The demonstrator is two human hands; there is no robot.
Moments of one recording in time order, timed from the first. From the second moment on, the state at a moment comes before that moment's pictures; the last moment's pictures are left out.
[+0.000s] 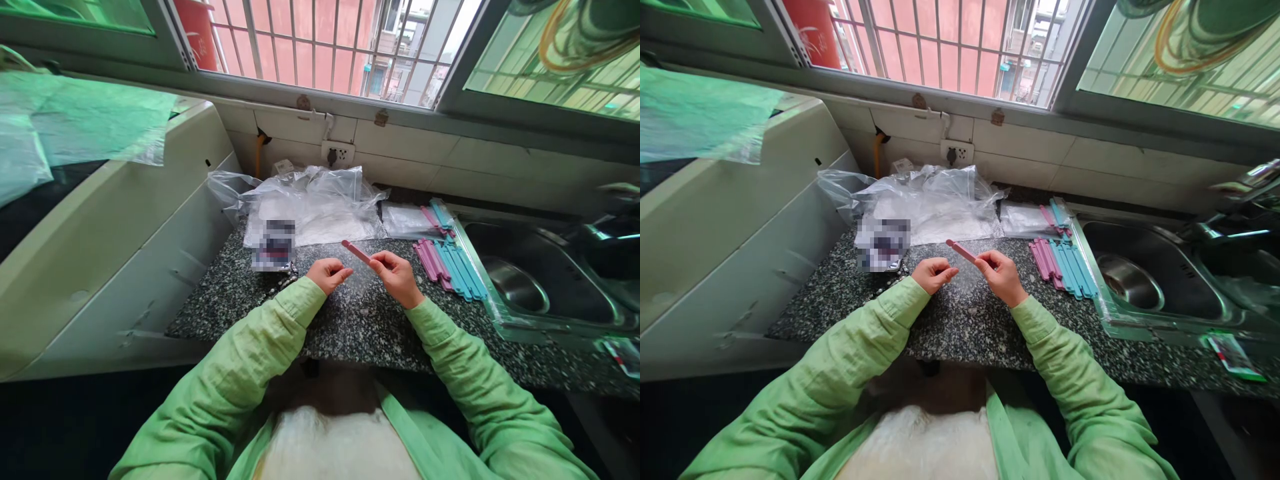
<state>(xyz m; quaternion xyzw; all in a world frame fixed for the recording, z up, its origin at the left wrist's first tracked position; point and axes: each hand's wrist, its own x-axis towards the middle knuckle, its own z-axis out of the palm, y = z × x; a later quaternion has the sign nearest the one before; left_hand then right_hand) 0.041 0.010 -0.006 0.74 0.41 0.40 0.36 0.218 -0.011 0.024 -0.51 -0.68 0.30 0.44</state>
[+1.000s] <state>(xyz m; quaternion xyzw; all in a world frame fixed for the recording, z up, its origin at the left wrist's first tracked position) 0.035 0.008 0.007 0.58 0.40 0.43 0.56 0.216 -0.011 0.025 -0.50 -0.66 0.40 0.39</state>
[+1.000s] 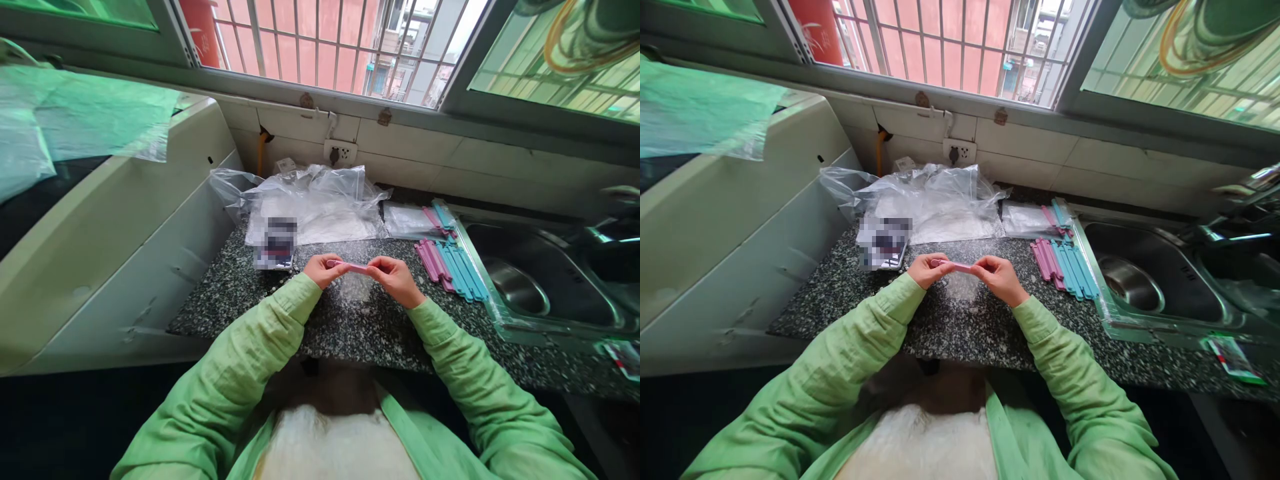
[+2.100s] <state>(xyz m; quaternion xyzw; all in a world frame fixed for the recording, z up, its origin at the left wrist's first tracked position) 0.031 0.016 0.001 0.48 0.44 0.57 0.51 0.212 -0.009 0.015 -0.50 -0.67 0.41 0.38</state>
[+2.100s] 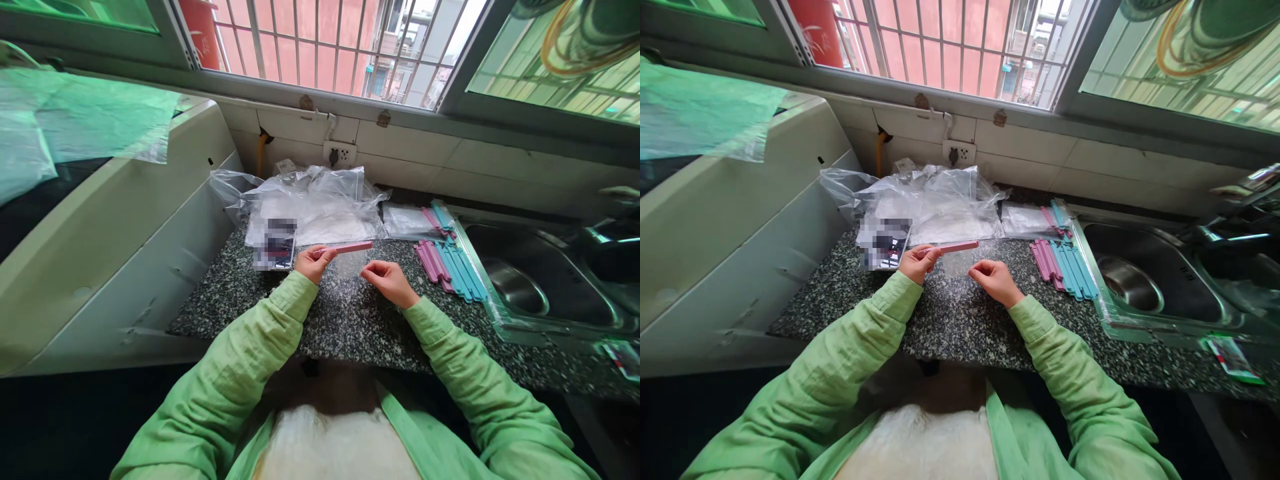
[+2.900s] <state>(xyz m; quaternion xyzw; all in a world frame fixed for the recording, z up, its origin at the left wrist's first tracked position) 0.036 0.007 0.010 0.59 0.43 0.48 0.48 0.223 -0.004 0.015 -0.49 -0.71 0.27 0.42</state>
